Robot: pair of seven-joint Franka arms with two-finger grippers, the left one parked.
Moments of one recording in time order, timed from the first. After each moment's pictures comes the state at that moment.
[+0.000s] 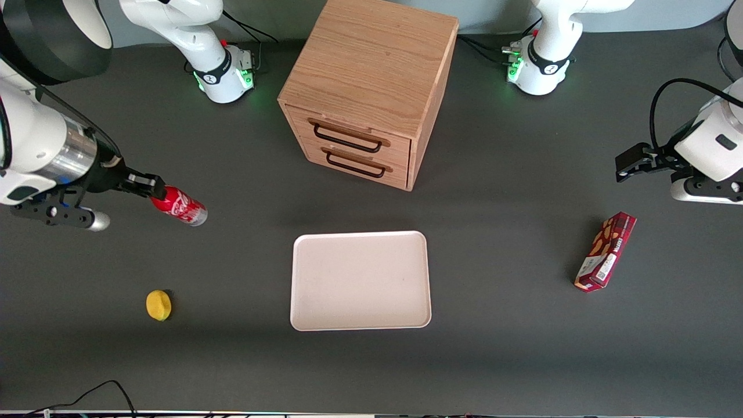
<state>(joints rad) 0.02 0.33 0.25 -1.19 -0.01 1.42 0.52</state>
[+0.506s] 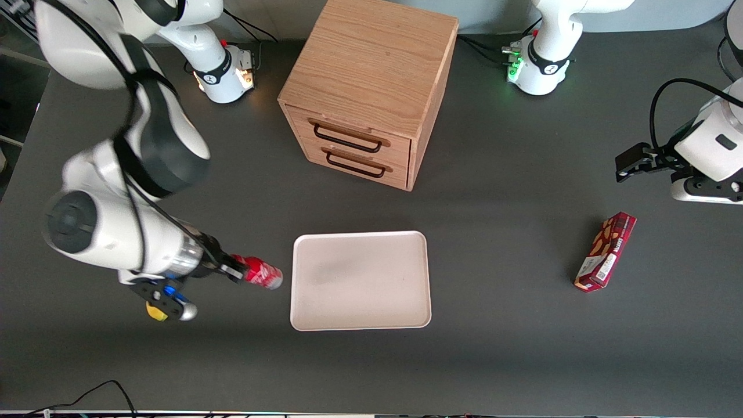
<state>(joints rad) 0.13 0.76 0.35 -0.98 -0.13 1.74 0.97</state>
